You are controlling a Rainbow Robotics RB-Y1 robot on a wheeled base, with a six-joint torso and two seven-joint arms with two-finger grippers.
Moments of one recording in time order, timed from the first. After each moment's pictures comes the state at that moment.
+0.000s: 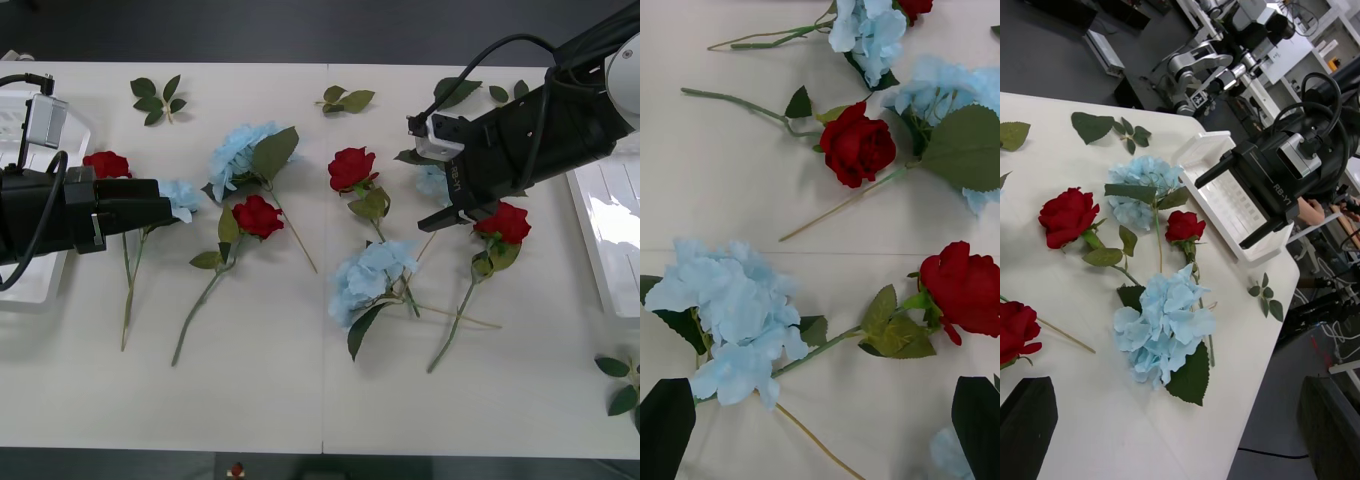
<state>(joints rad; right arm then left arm) -0.94 -1.10 0.83 -1.63 -1.82 0.98 2.71 -0.08 1.26 -0.22 -1.93 2.46 0.72 -2.44</state>
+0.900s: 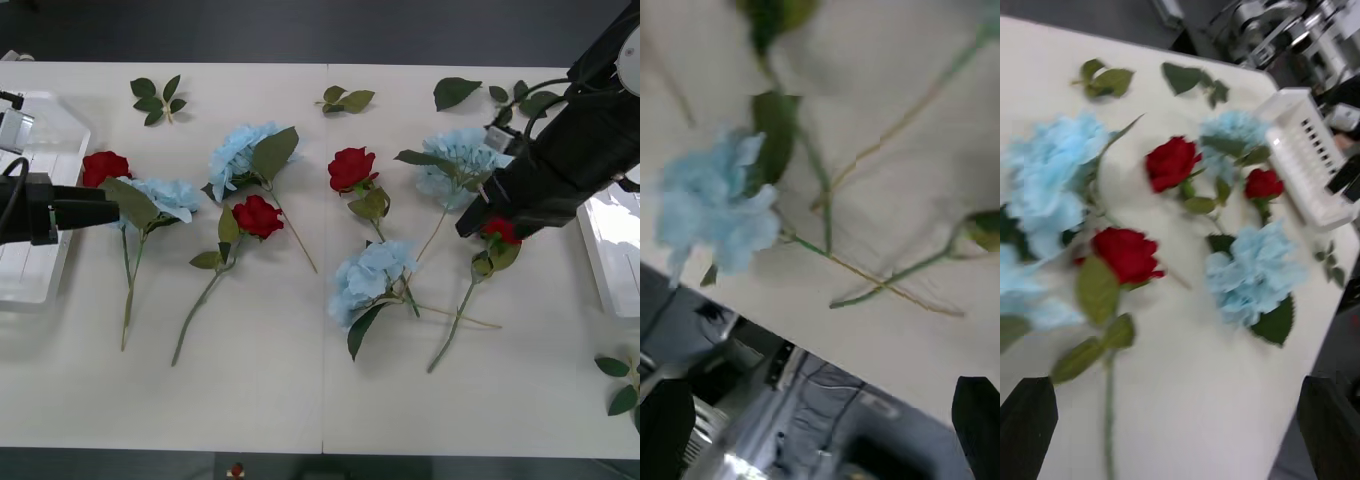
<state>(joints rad) -1.02 -1.13 0.90 -1.50 -1.73 1.37 1.16 -0.20 1.23 -0.22 -1.55 2.32 0.97 -2.42</state>
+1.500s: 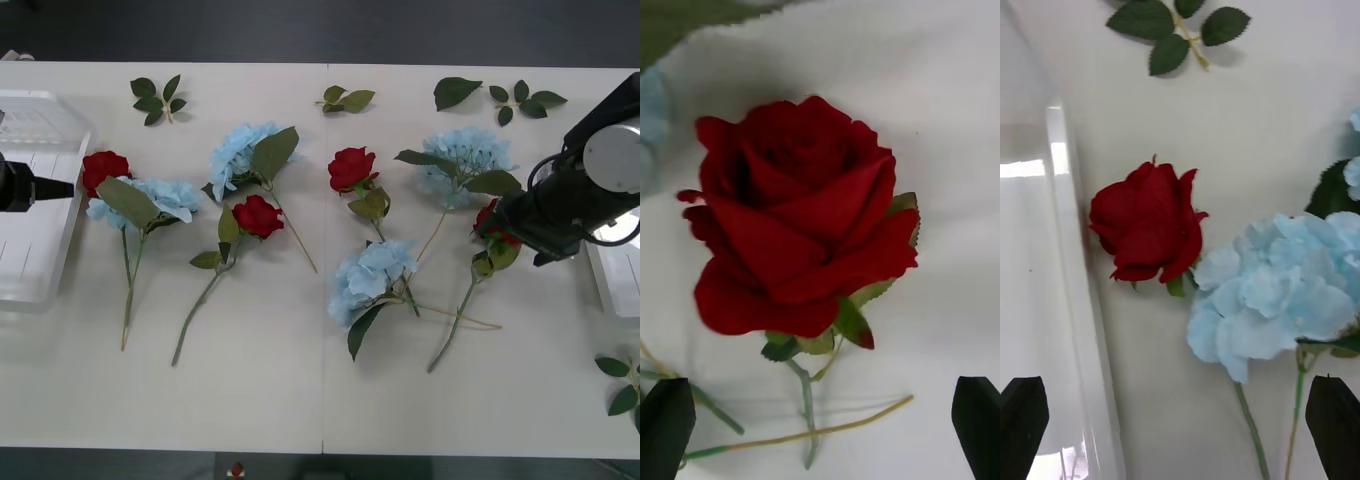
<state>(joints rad) -0.84 -1.05 0.90 -1.37 -1.38 1.13 0.66 -0.40 1.12 -0.22 -1.25 1.62 0.90 -1.98</state>
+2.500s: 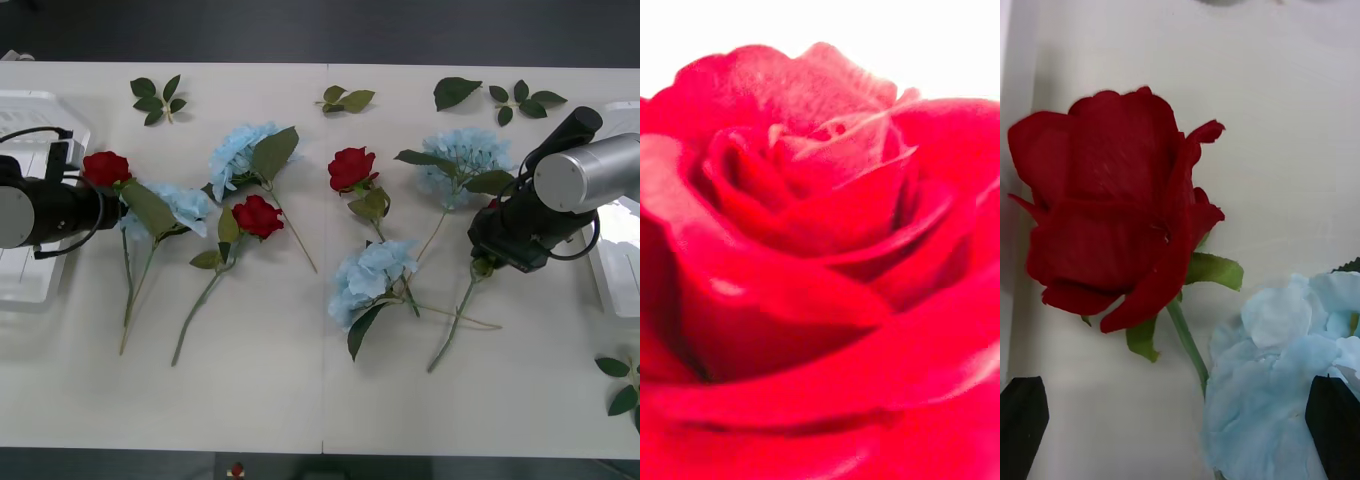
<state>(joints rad) -0.84 -0.87 0.90 -1.17 -1.27 1.10 0.67 -0.40 0.80 -0.22 -1.33 0.88 0.81 -1.45</state>
